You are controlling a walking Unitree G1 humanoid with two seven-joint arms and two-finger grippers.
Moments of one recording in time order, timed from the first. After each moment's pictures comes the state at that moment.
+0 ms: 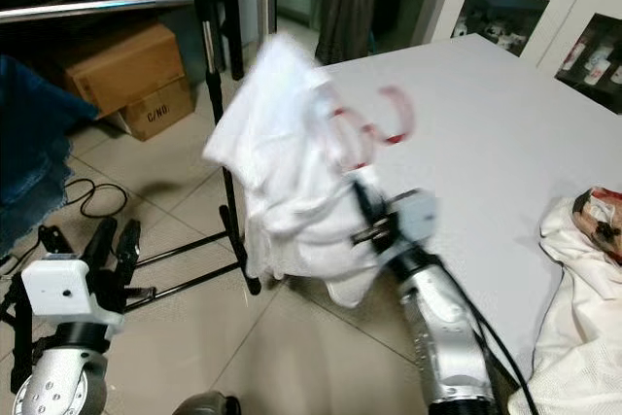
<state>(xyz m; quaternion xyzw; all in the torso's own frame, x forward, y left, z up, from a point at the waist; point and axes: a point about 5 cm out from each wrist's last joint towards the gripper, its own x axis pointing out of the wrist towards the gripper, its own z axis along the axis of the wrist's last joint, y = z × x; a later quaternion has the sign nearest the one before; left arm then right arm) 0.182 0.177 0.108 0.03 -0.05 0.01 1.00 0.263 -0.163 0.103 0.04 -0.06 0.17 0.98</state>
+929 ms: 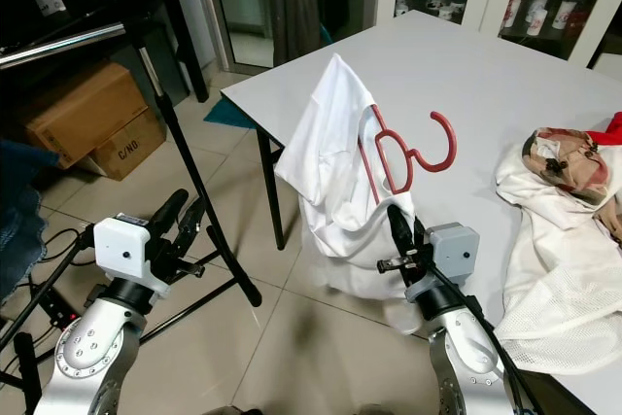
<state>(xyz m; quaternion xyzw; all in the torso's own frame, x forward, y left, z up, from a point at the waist) 0.220 0.144 0.112 0.02 -0.06 -0.13 0.99 0.221 -0.179 0.098 0.02 -0.04 0.12 0.99</state>
